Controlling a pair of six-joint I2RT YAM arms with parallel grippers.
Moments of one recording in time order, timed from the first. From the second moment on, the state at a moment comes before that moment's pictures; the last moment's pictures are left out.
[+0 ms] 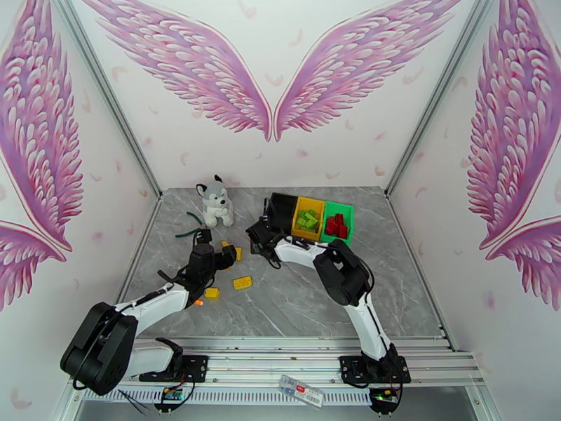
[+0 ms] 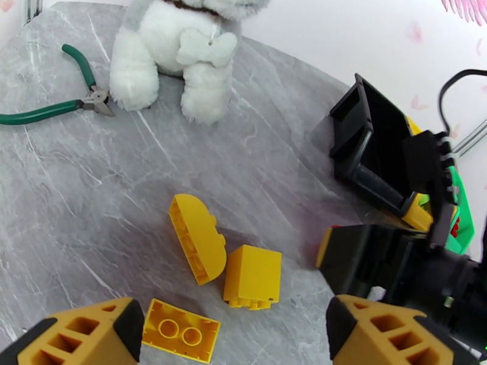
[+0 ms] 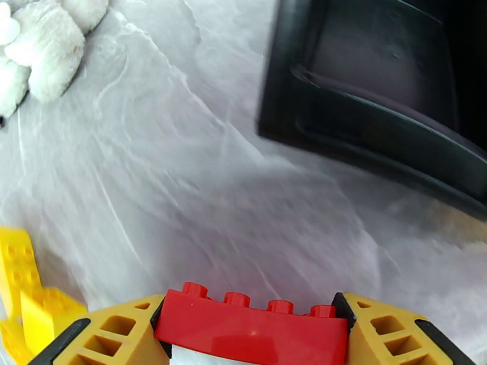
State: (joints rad) left arm -0.41 1.34 0.51 0.28 -0.16 -0.57; right arm 0.76 2.19 1.55 -0.31 0.35 0.57
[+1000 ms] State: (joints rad) left arm -0.79 1.94 1.22 0.26 -0.04 -0.42; right arm 0.18 1.83 1.31 -0.19 0.40 0.55
